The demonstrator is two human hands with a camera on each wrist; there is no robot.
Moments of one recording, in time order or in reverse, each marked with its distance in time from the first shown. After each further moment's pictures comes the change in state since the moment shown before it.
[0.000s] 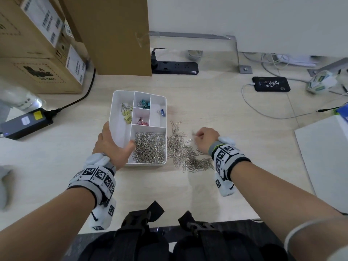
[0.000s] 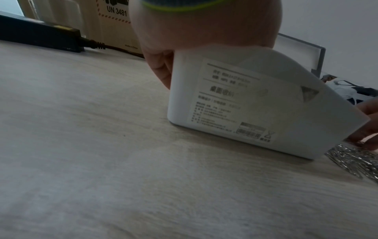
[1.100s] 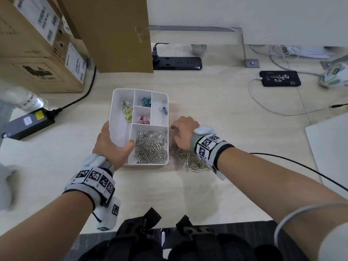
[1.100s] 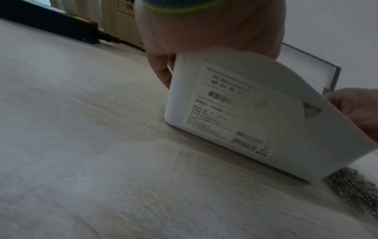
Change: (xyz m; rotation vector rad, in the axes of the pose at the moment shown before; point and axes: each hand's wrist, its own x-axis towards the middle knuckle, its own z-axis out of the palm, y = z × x) left_hand 0.002 -0.001 -0.001 -0.088 0.028 -0.011; right_hand 0.013 -0.059 0.020 -0.278 -0.038 -0.470
